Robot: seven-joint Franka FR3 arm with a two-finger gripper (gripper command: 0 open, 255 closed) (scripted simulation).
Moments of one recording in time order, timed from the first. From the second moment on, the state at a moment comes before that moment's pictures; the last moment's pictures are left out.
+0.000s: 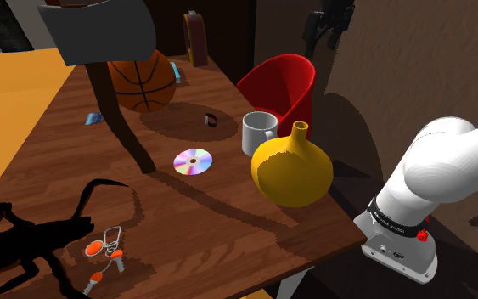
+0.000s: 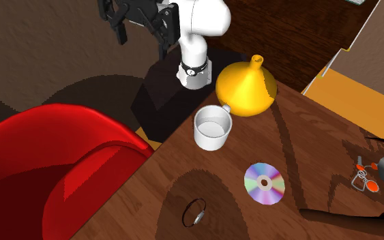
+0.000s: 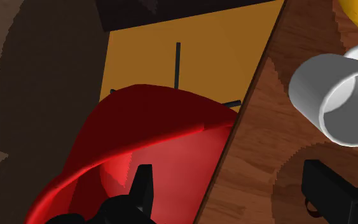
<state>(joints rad) 0.02 -0.76 -0.02 -2.27 -0.10 1.64 0.15</state>
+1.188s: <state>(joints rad) 0.14 -0.58 0.09 -2.51 0.06 2.03 0.24</state>
